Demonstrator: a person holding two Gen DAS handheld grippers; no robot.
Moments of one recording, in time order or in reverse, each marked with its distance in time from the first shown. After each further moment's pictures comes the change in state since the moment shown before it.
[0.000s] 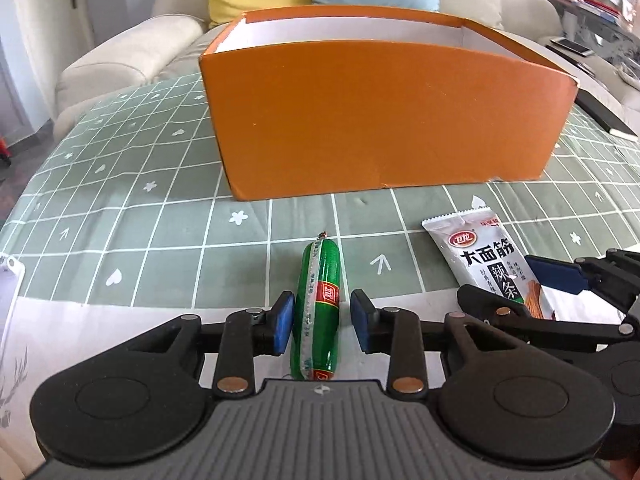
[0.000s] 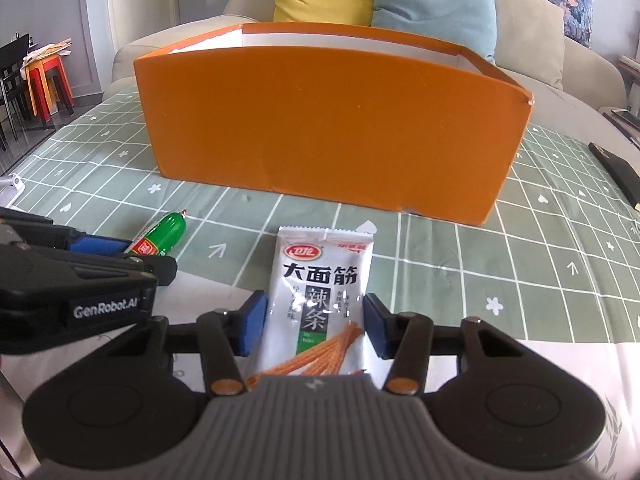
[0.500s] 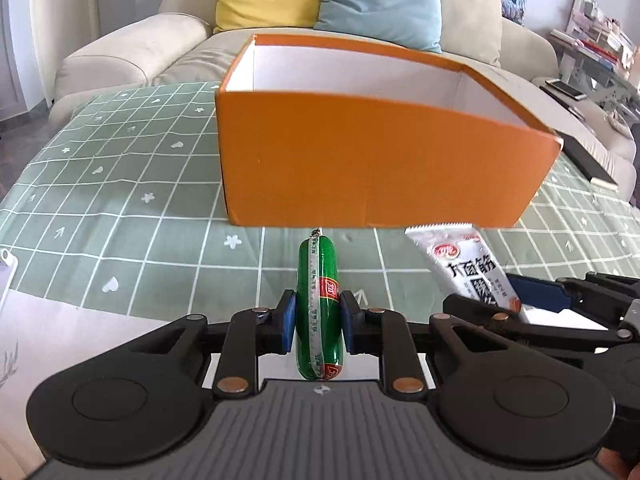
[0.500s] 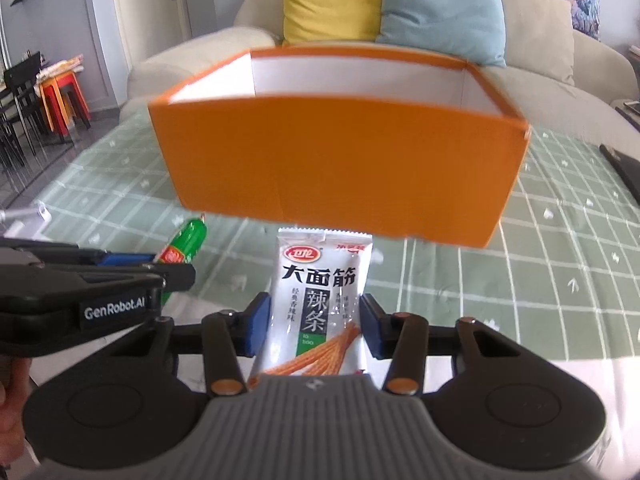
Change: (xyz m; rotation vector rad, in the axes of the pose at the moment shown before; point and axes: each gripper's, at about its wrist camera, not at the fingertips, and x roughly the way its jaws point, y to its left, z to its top) left arm -0.022 0.012 0.017 -0.096 -0.046 -0.081; right arm -0.026 -0.010 0.023 0.035 -0.019 0.078
